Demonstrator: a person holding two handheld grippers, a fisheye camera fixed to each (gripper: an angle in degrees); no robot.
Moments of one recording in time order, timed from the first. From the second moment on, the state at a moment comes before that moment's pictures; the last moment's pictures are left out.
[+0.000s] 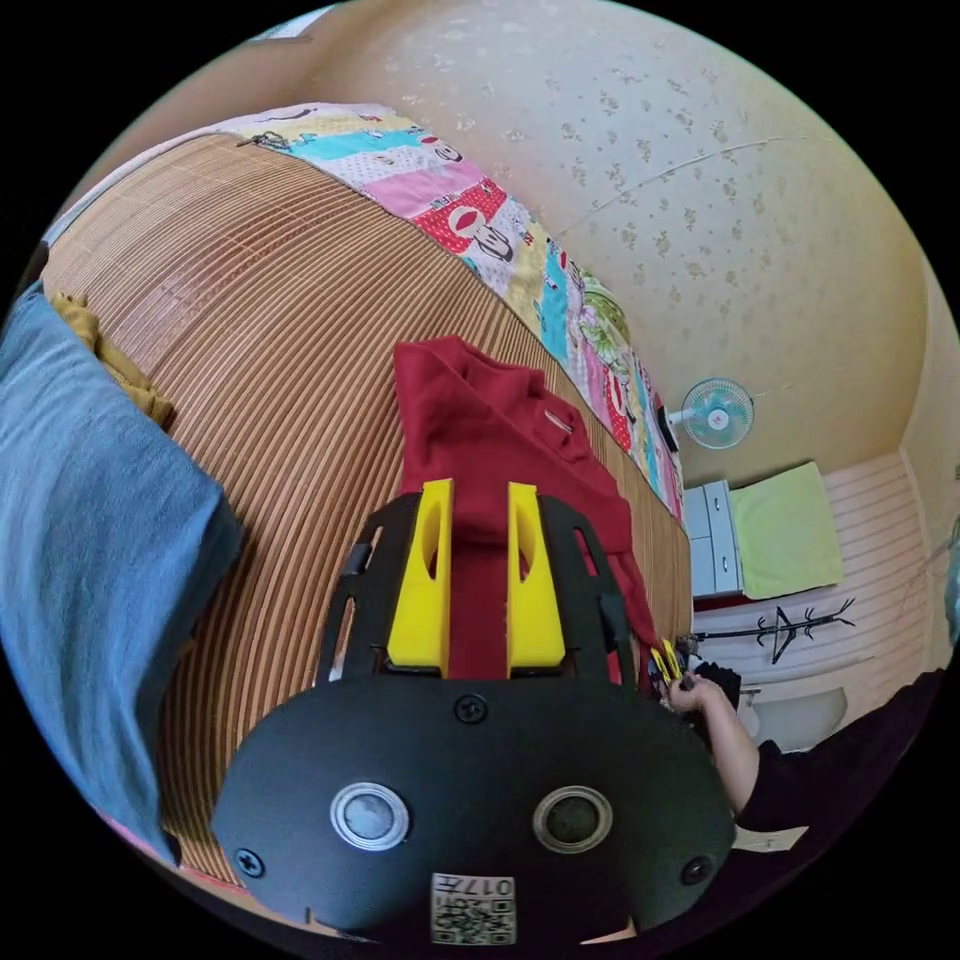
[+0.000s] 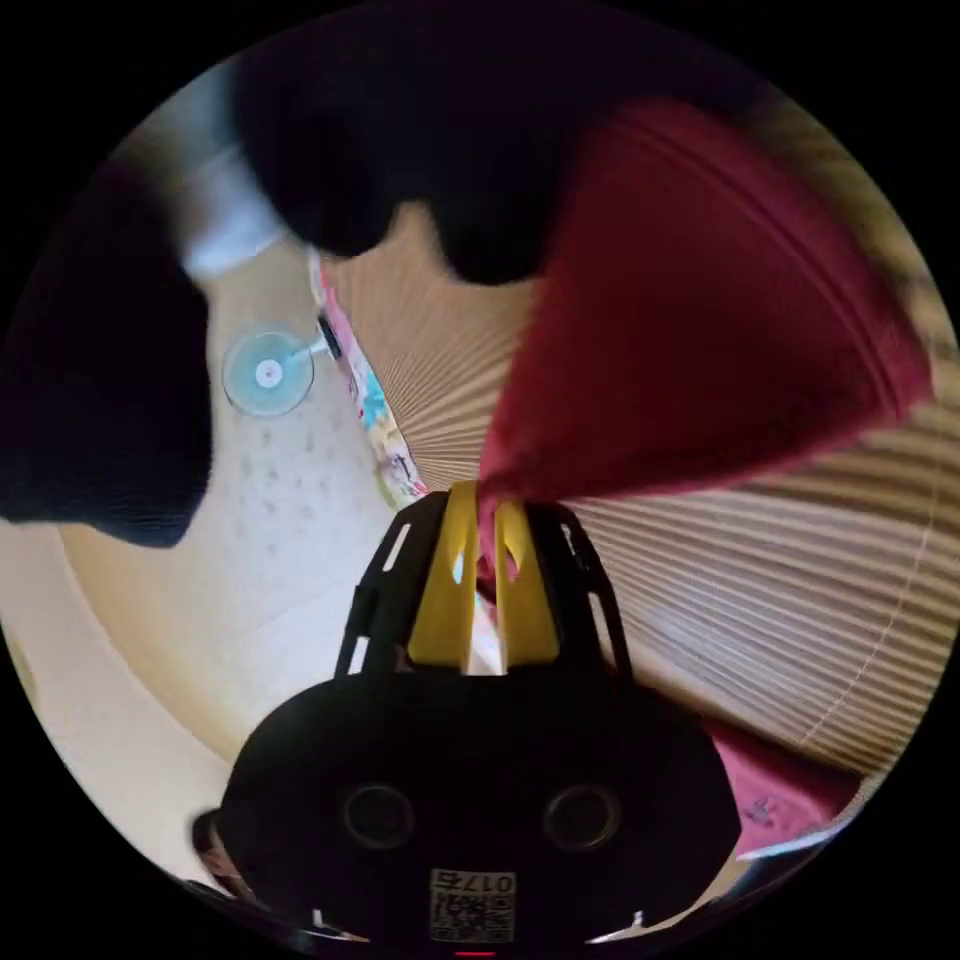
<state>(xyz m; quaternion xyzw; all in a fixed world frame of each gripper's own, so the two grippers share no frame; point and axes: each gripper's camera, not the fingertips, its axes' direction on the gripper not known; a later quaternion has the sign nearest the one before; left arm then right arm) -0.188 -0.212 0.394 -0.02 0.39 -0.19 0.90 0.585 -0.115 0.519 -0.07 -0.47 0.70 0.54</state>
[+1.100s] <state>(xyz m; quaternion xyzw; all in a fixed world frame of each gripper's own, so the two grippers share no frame) -0.158 -0.258 0.425 0.01 0.29 -0.12 0.95 0.272 -0.235 0.394 -0.18 -0.23 0.12 0.95</state>
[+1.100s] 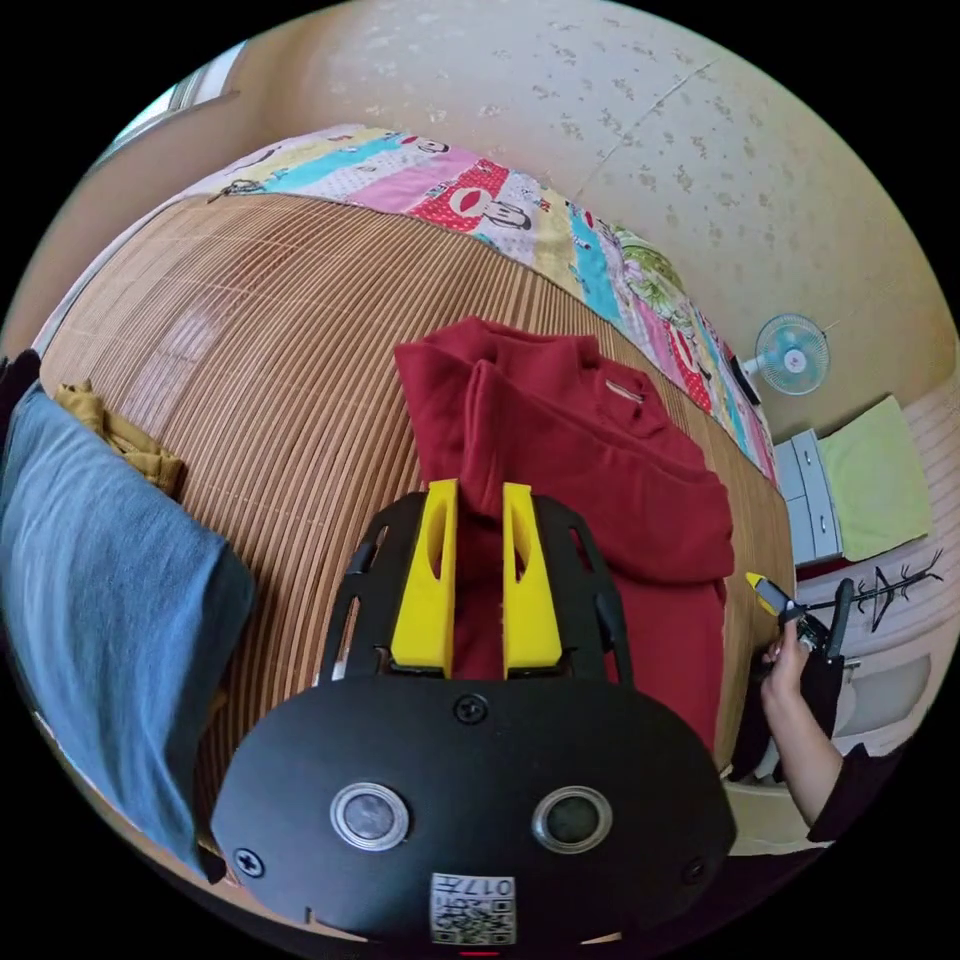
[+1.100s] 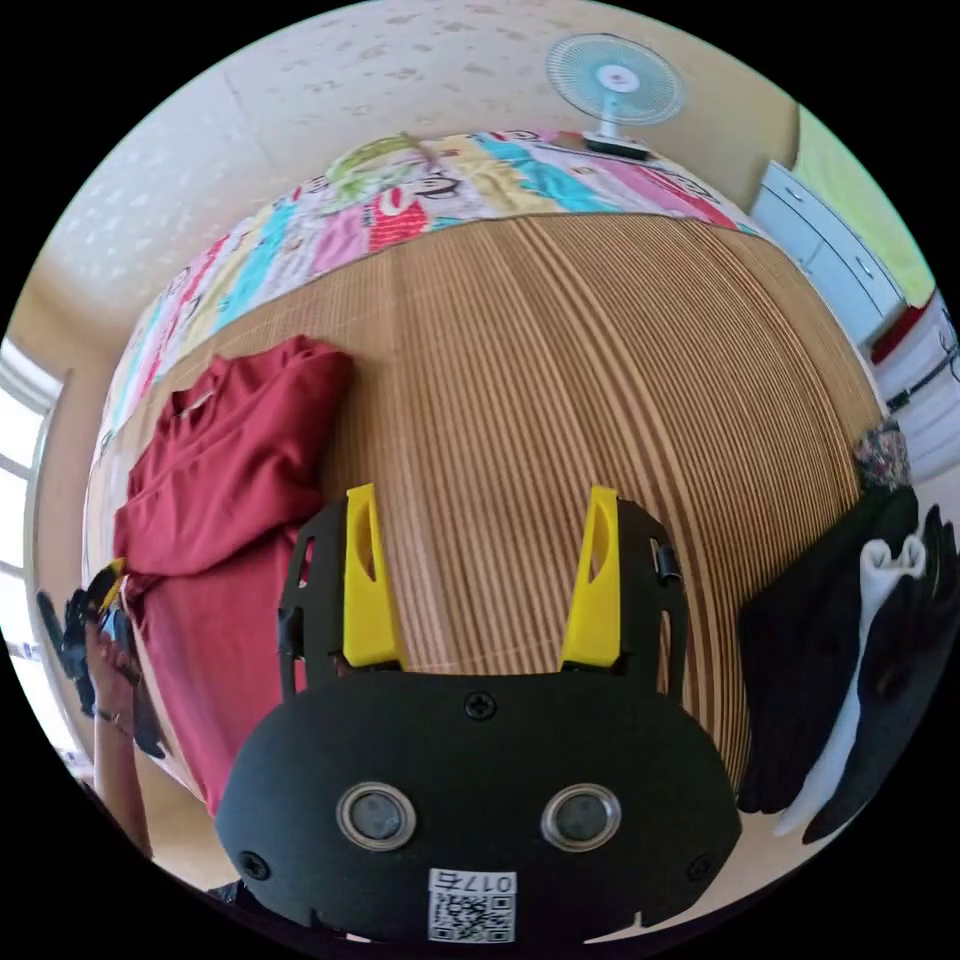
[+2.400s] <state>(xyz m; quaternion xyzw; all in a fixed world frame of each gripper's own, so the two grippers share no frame) -0.139 -0.172 0.418 0.01 0.35 -0.17 0.92 0.242 -0.130 0.368 -0.10 -0.17 0.10 0.97</state>
